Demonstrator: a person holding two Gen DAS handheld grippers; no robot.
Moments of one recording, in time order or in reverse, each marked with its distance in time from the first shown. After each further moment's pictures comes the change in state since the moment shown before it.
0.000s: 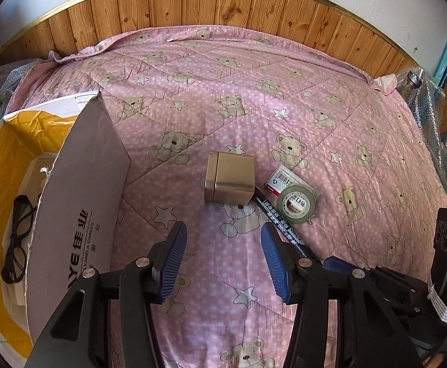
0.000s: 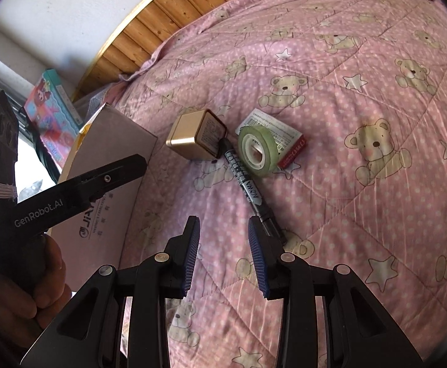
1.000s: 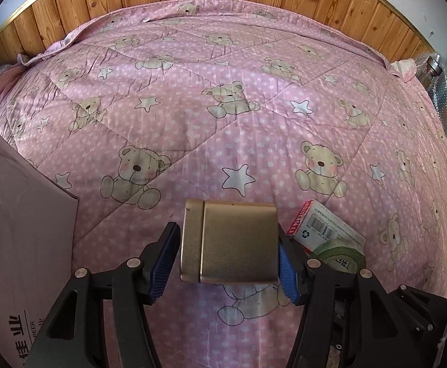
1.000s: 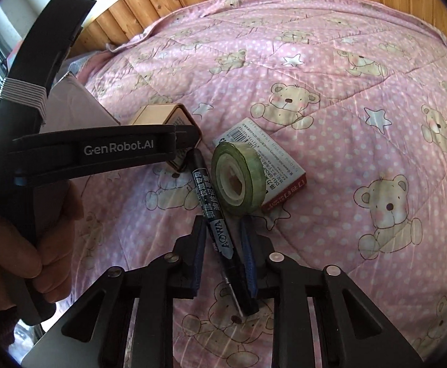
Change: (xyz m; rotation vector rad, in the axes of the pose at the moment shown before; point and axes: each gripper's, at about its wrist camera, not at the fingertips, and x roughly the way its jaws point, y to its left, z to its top) left arm 0.106 0.000 0.045 0.039 0.065 0.015; right arm 0.056 -0.003 0.026 -0.194 0.031 -0.158
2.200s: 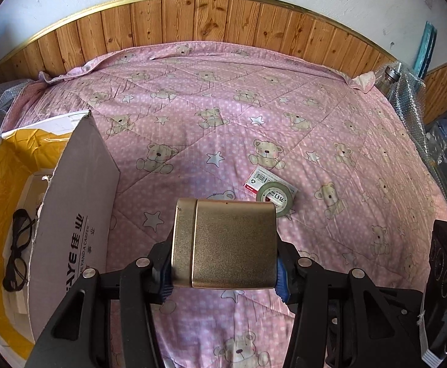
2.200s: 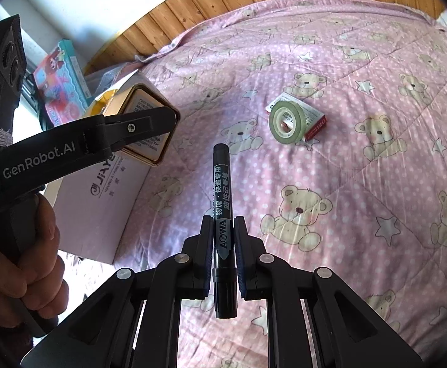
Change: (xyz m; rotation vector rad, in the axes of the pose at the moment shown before) left arm -0.131 -0.016 -0.070 0.034 -0.141 -0.051; right arm -0.084 0.047 -0.066 0.067 -0.038 0.107
